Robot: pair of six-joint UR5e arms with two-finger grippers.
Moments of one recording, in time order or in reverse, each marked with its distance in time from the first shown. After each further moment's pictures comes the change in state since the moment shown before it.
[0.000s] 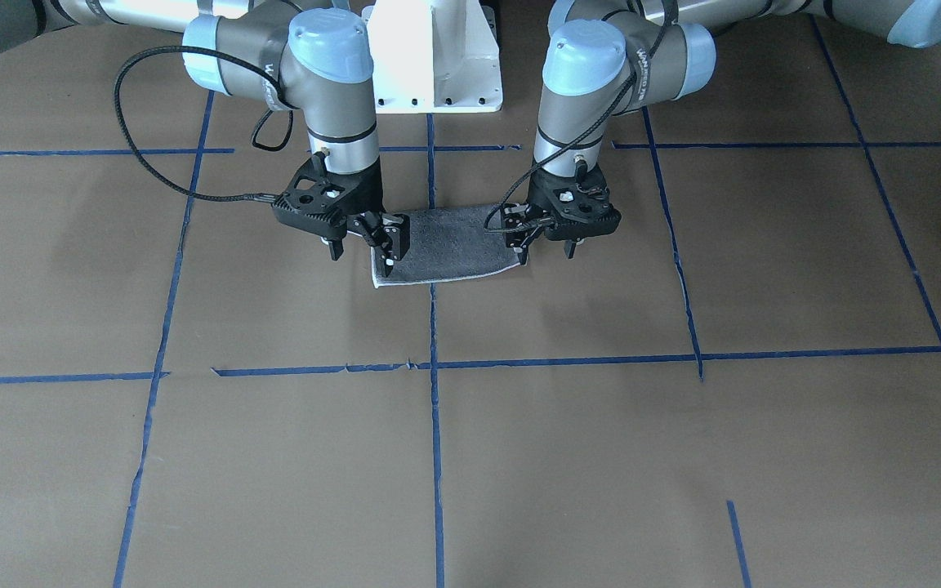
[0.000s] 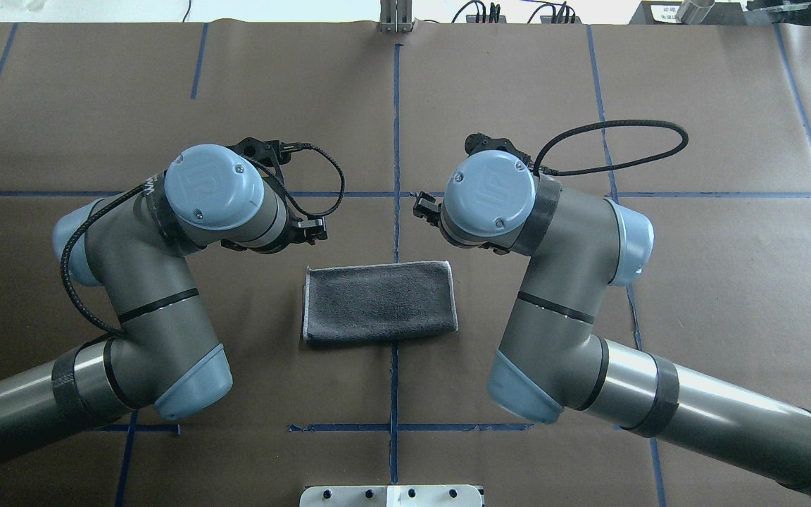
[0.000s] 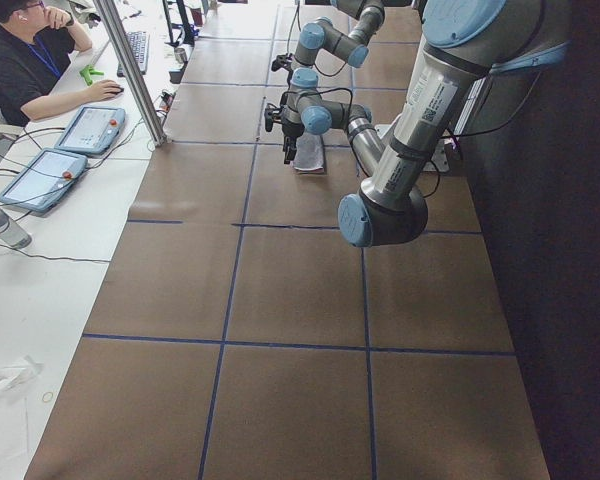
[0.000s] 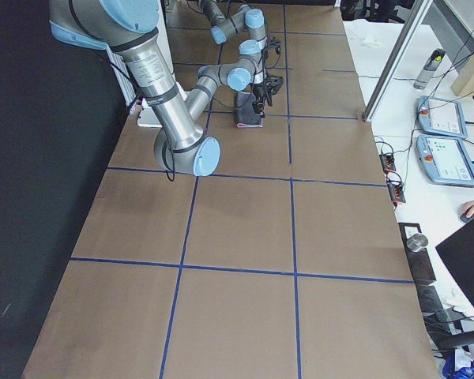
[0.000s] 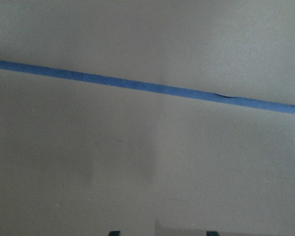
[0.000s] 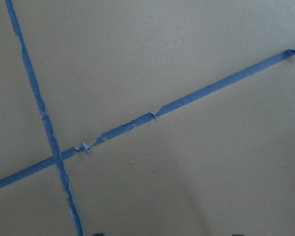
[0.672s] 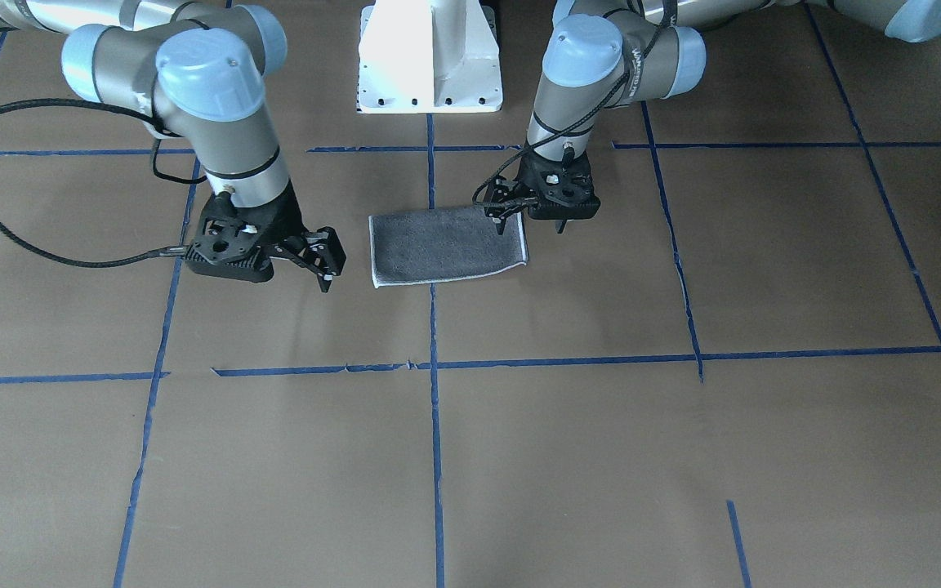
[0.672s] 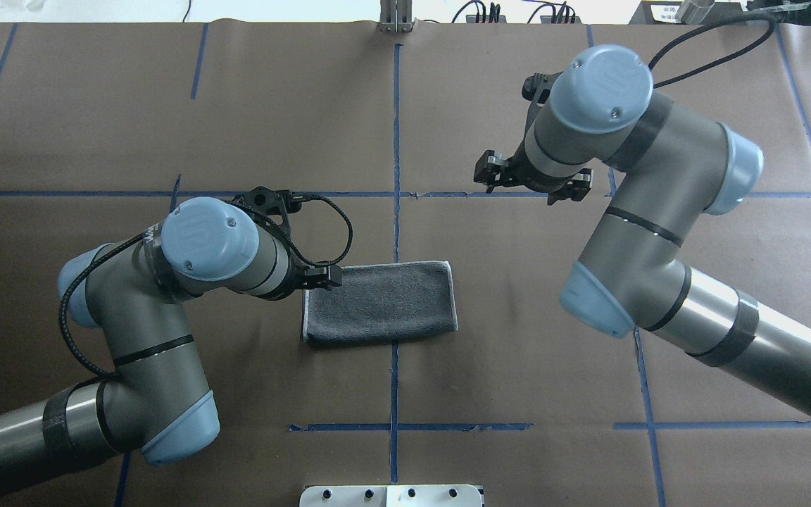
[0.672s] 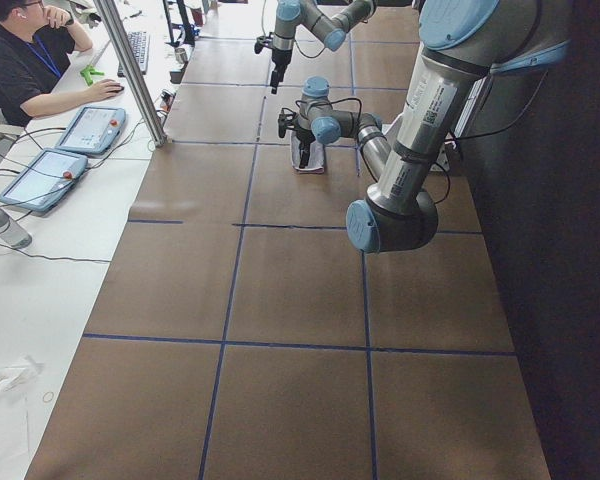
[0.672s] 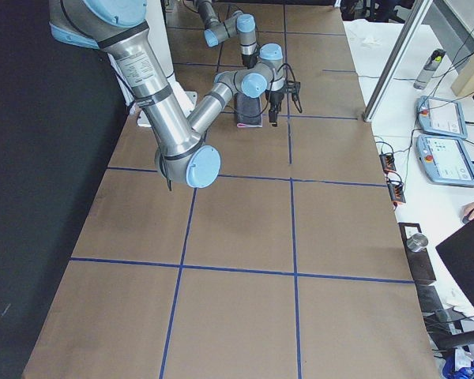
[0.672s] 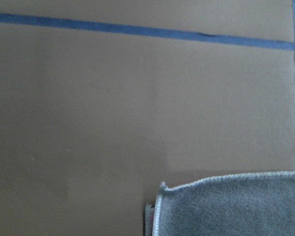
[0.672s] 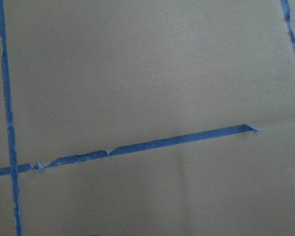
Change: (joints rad) left arm 0.094 0.078 -0.018 -0.133 -0.023 -0.020; right arm 0.204 -0.111 0.062 0.000 0.251 -0.394
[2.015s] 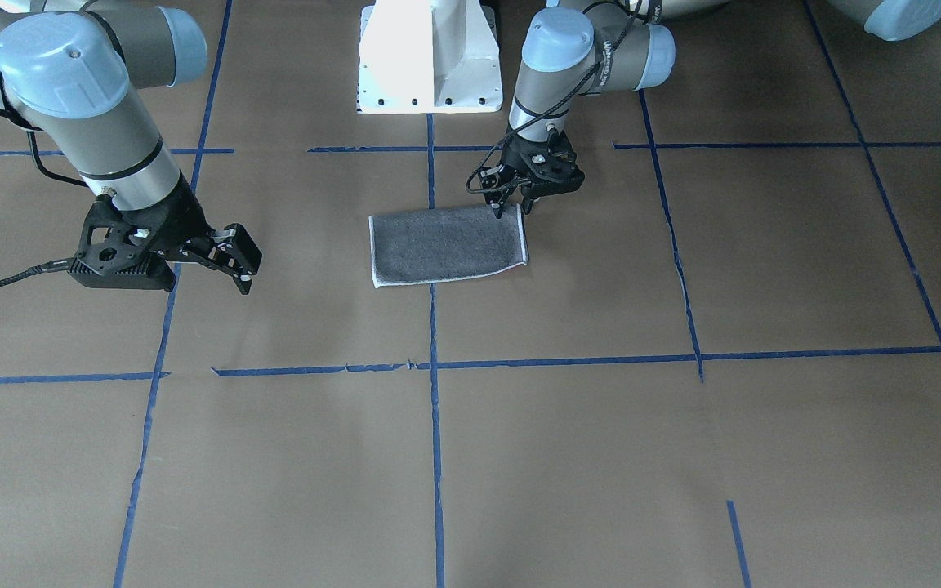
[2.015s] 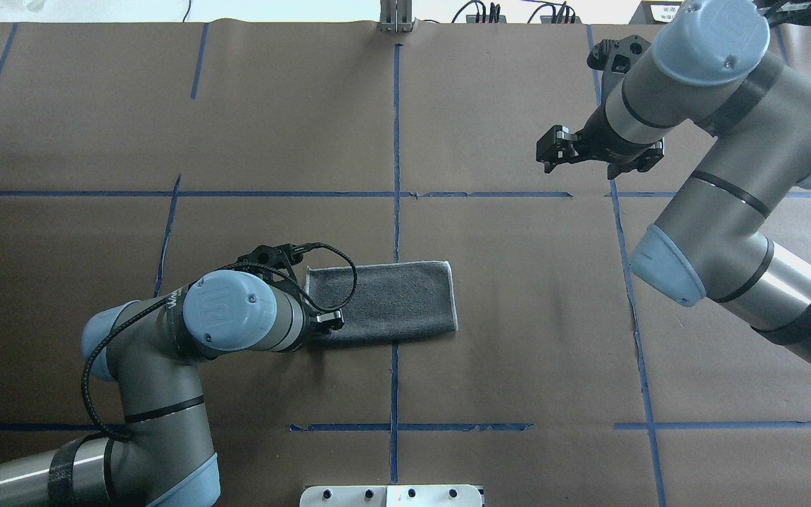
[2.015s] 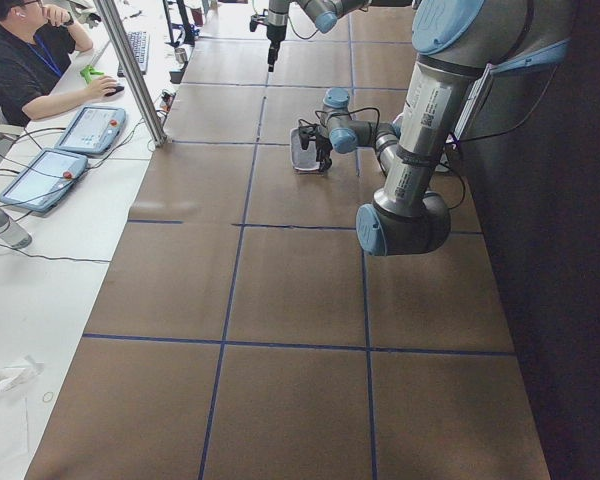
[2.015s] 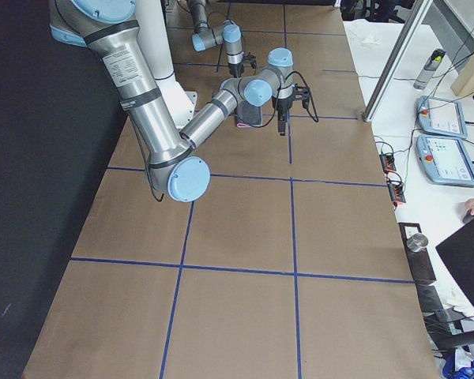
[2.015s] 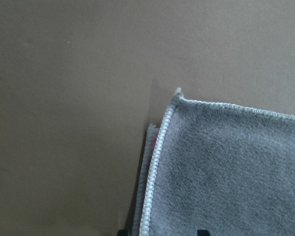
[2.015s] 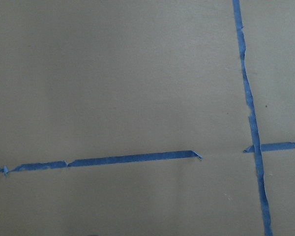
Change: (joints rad) left arm 0.114 0.024 0.003 -0.032 0.078 -0.248; right arm 0.095 -0.078 0.054 0.000 0.070 -0.146
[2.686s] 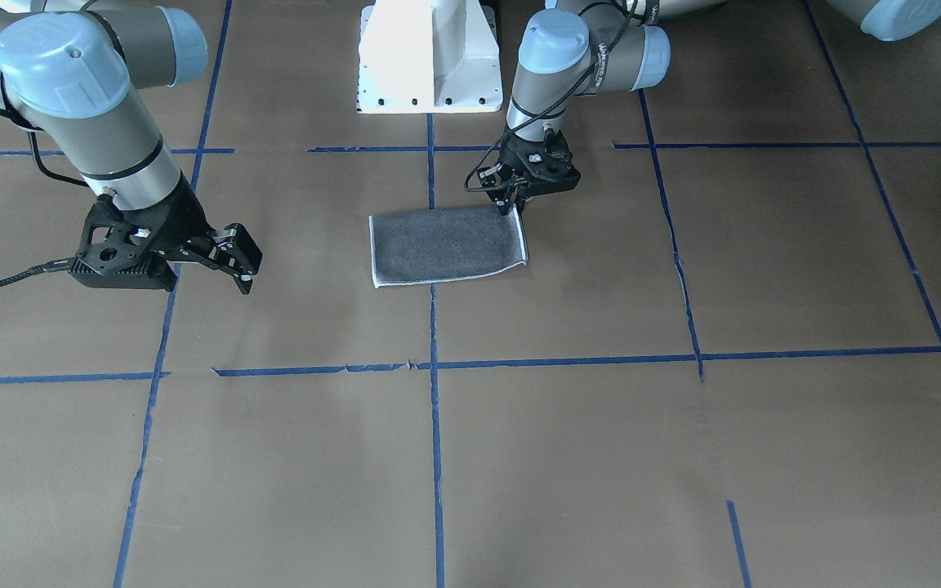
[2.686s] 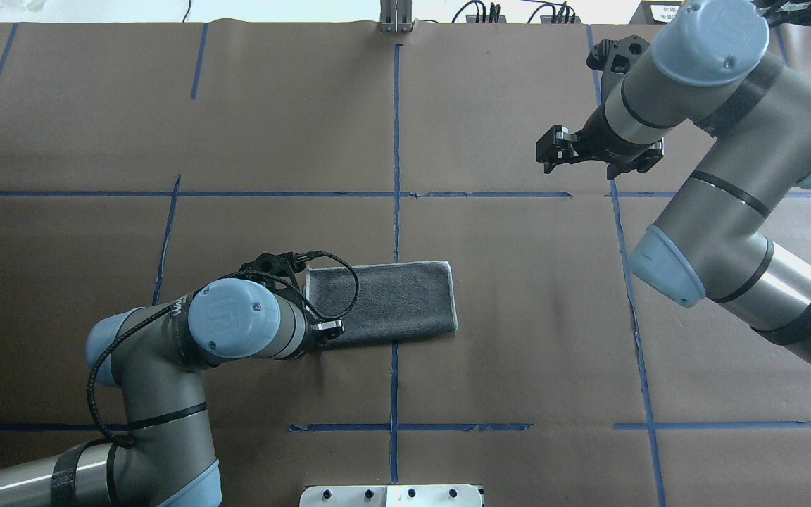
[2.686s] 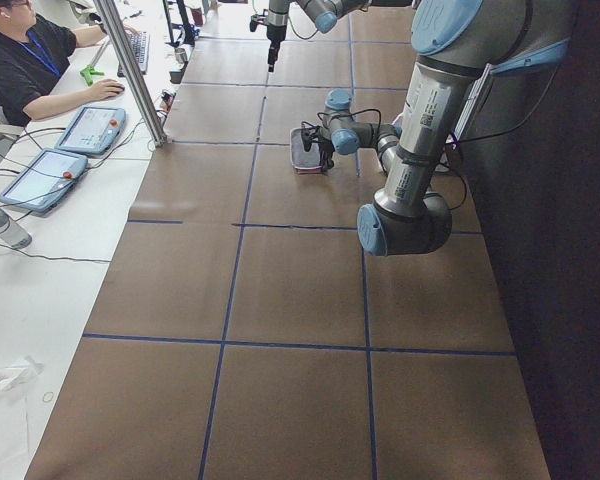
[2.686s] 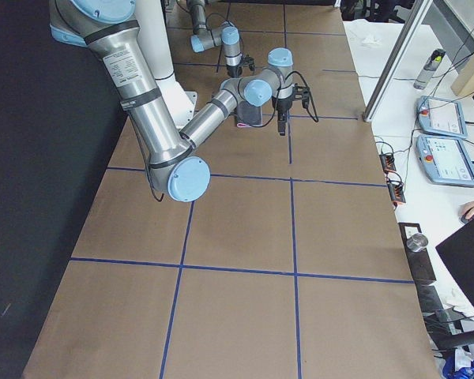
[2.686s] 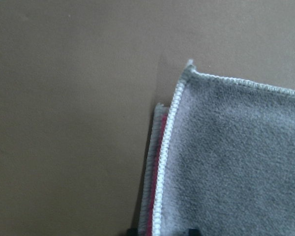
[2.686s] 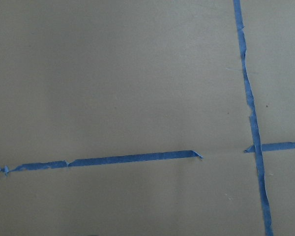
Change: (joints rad) left arm 0.012 0.001 0.008 0.000 0.000 0.001; right arm -0.001 0.001 0.000 0.000 0.000 0.000
